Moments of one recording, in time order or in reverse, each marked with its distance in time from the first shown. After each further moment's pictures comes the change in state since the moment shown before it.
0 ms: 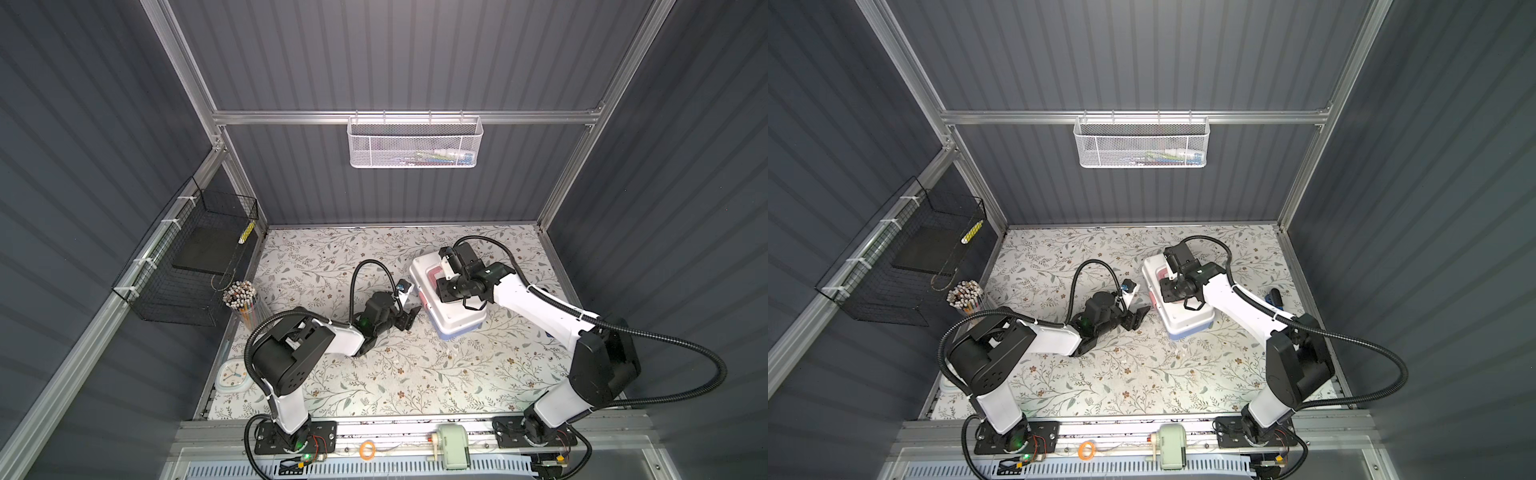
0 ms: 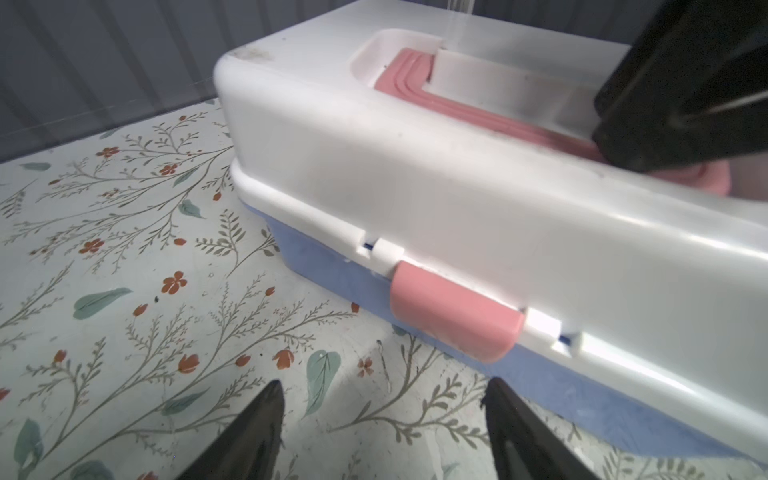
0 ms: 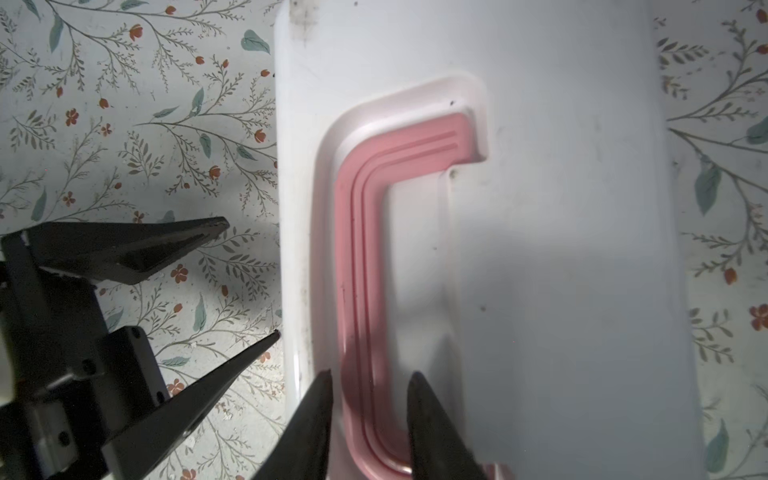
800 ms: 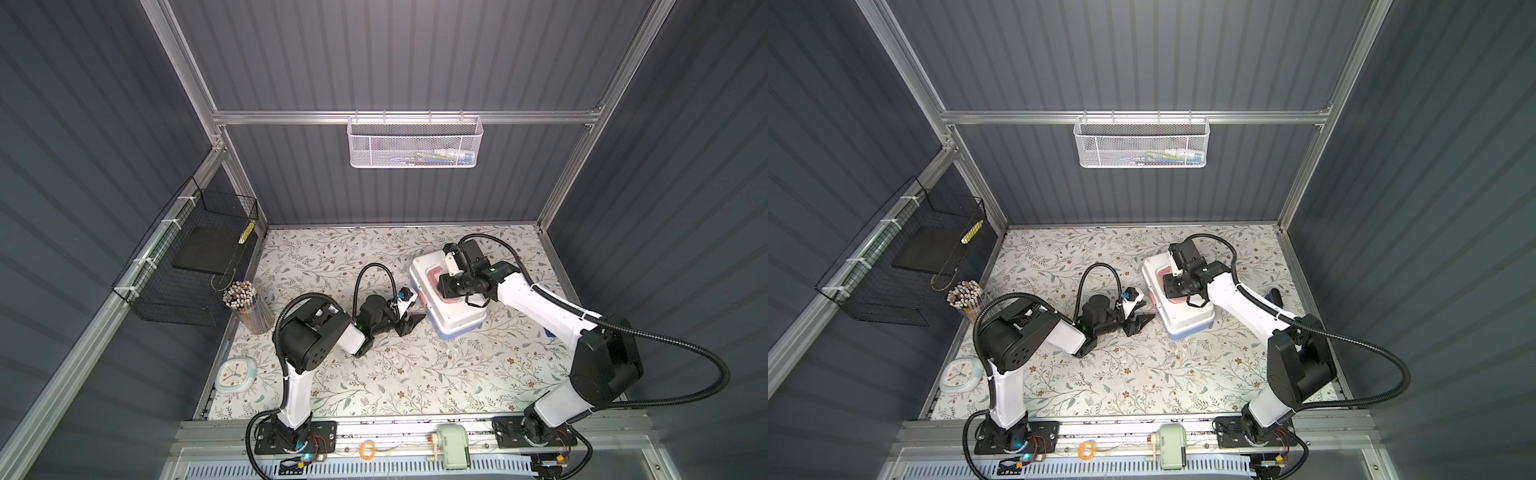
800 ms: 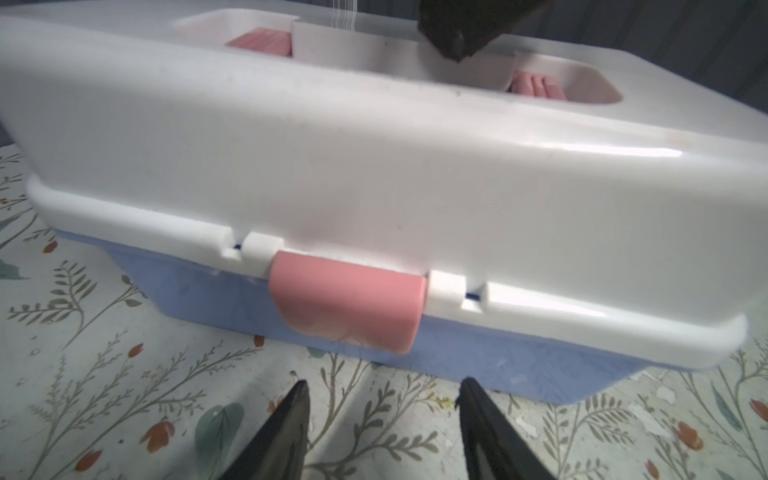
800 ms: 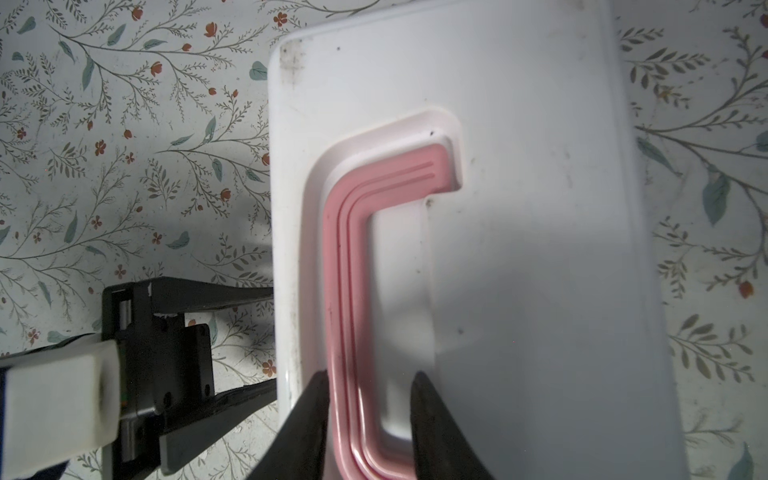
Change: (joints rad) left arm 0.045 0.205 -0.019 0.333 0.299 0.047; right arm -0.045 -0.004 -0.008 0.035 -0.044 0.003
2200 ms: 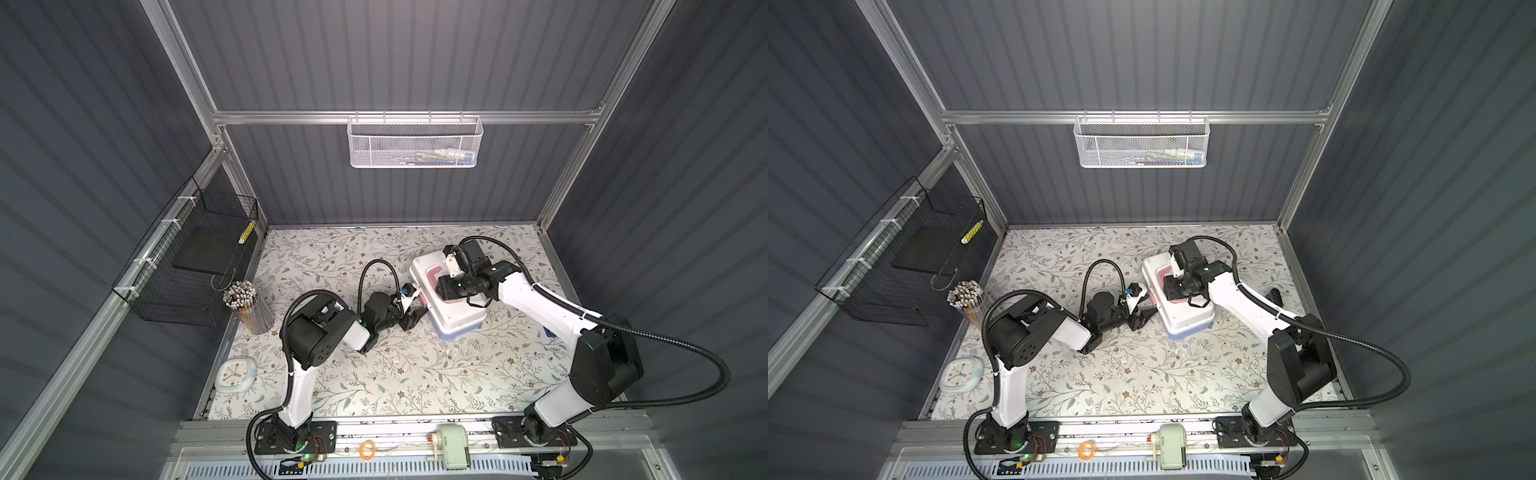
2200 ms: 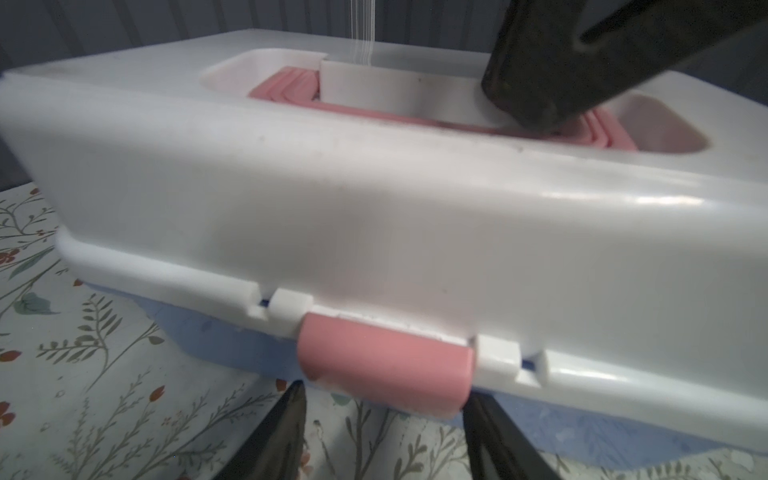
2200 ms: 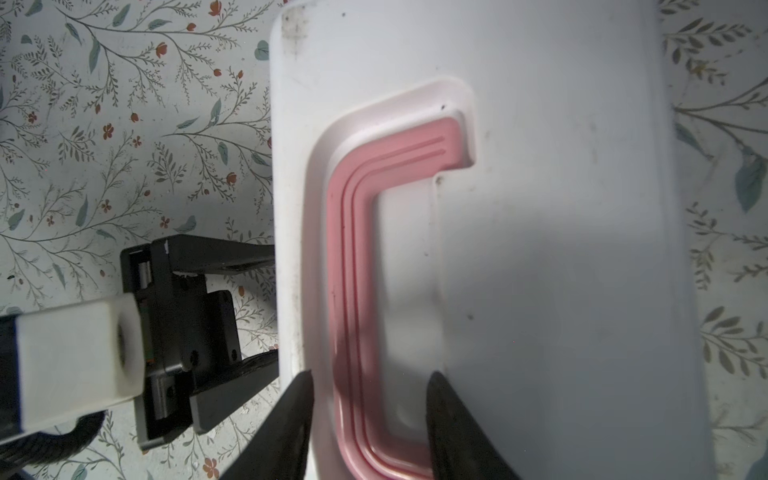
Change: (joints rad) left arm -0.018 0.050 0.070 0.013 -0.053 0.008; right arm -0.012 0.002 0.000 -0.027 -0.051 -0.012
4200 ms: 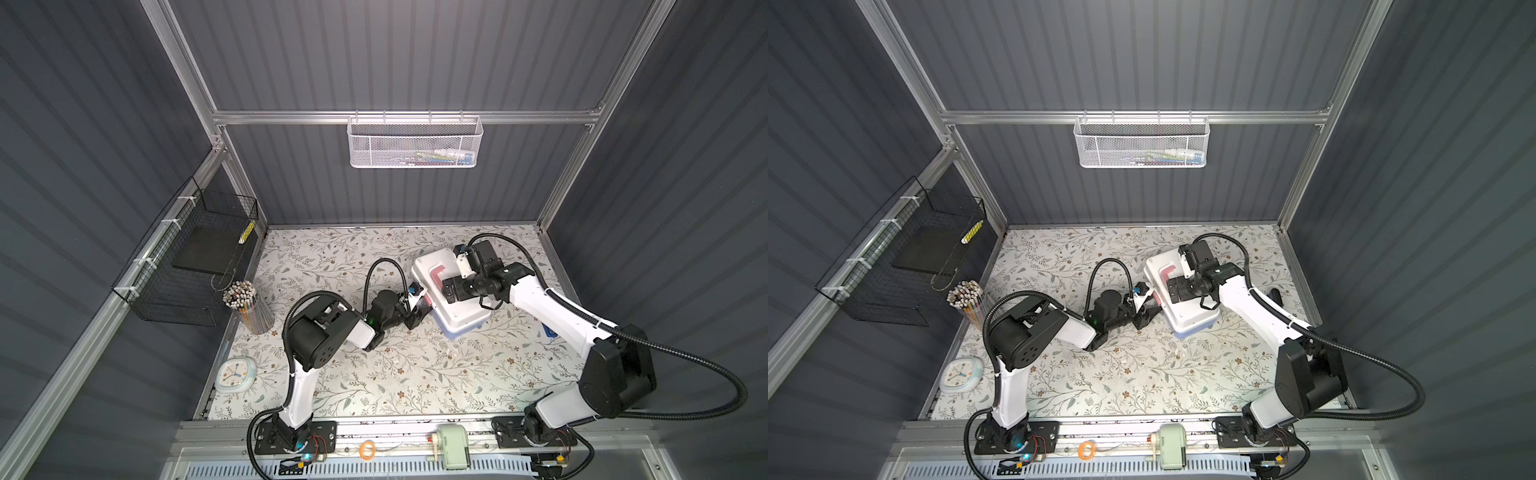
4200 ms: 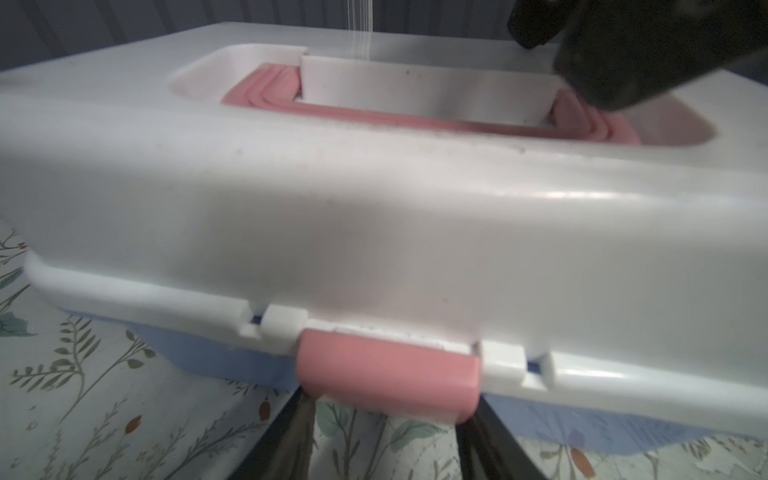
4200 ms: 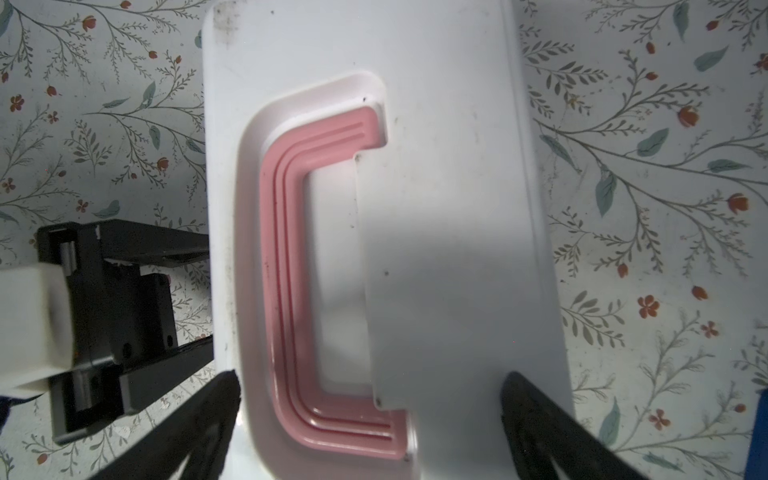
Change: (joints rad) left arm -0.037 0.003 0.063 -0.089 -0.048 0.023; right arm -0.058 -0.074 -0.051 -0.023 0.096 -0.139
